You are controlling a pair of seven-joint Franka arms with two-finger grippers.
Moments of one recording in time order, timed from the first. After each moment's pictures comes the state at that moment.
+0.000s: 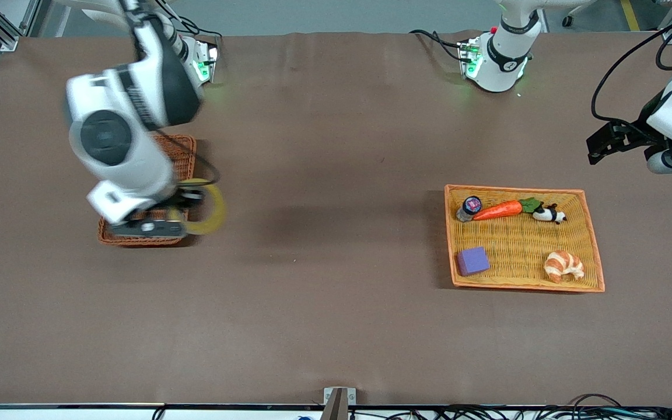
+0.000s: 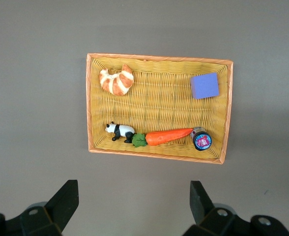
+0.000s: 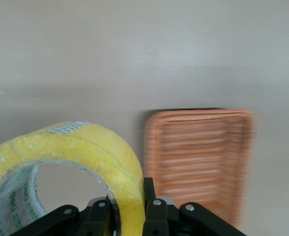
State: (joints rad) left arm -0.04 0.01 -0.09 -1.56 0.08 1.57 -0.12; right arm 0.36 0.27 -0.09 -1.58 -0.12 1.67 0.25
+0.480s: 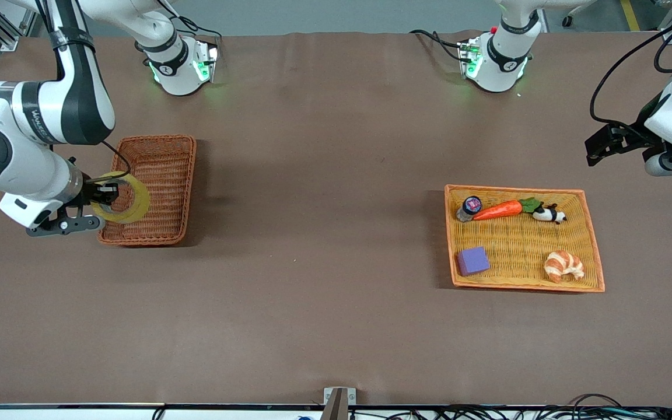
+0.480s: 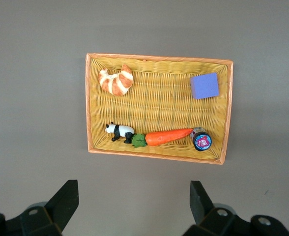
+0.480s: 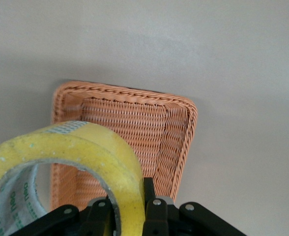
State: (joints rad) left arm -0.04 0.02 -0.09 -1.56 0.08 1.57 -0.12; right arm 0.35 0.12 -0.34 -1.99 -0.12 1.96 -0.13
